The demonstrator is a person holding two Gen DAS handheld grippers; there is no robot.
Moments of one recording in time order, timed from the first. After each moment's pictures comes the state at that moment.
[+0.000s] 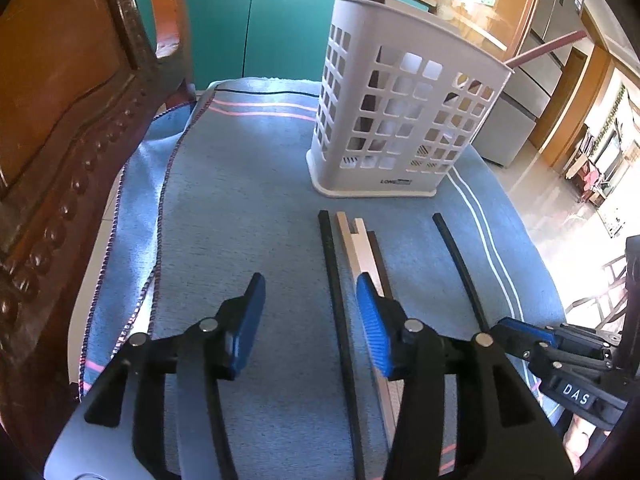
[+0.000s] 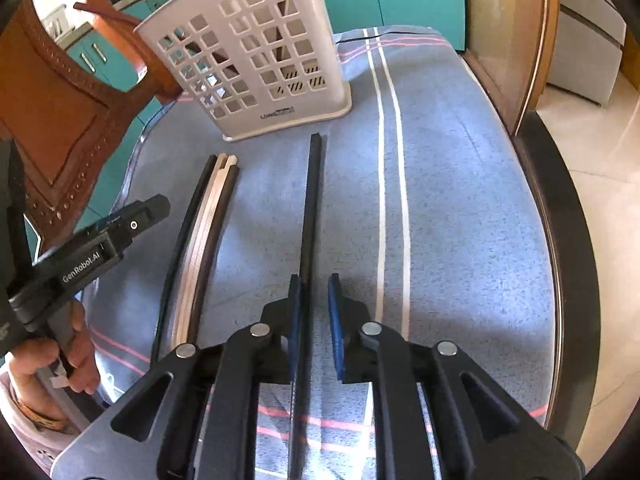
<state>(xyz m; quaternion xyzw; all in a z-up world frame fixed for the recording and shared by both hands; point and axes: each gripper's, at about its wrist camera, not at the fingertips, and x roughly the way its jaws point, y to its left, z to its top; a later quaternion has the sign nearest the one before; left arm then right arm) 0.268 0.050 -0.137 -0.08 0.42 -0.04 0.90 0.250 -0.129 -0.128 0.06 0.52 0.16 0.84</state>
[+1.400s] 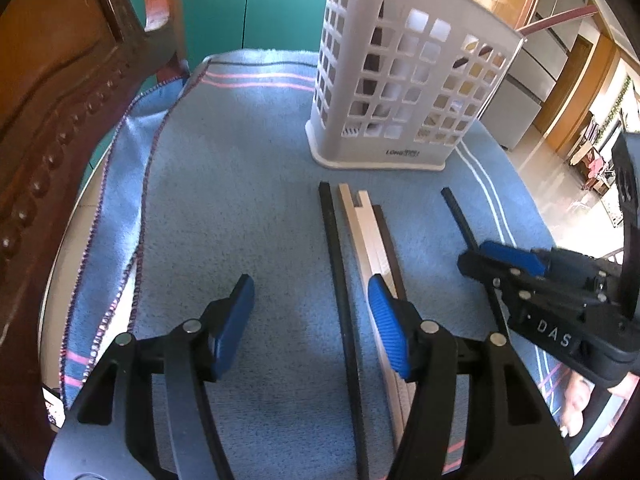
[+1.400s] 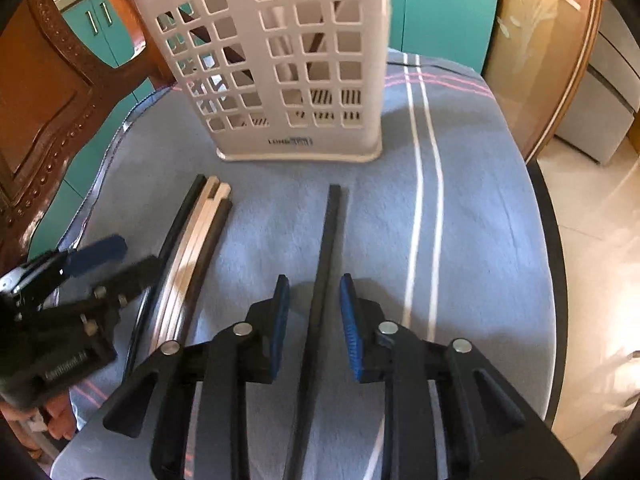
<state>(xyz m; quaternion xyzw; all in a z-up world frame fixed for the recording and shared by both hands) 0.280 0.046 -0.155 -0.07 0.46 -0.04 0.88 0.297 -0.093 -0.133 -0.03 0.50 0.16 0.85</state>
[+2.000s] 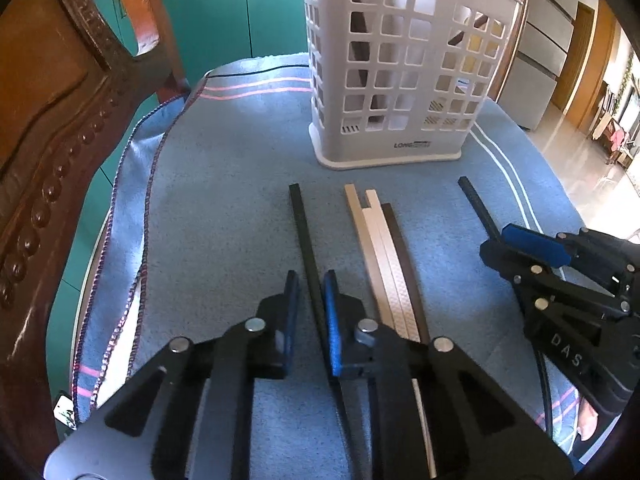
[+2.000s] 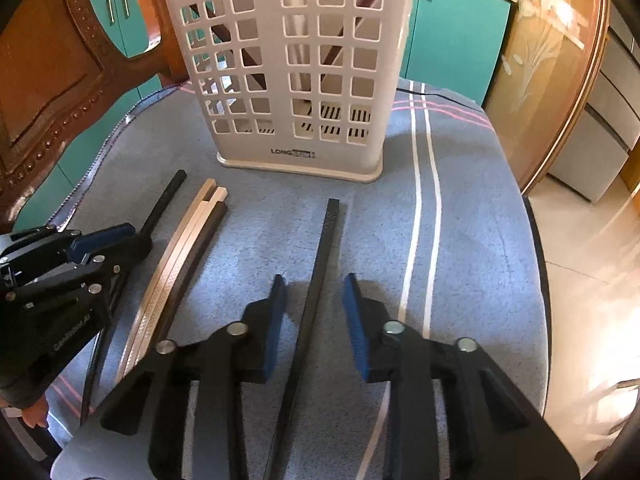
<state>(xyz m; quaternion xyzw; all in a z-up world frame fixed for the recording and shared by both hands) 0.286 0.024 -0.156 -0.01 0.45 0.00 0.89 0.289 -0.092 -0.140 -0.08 0.45 0.16 0.88</state>
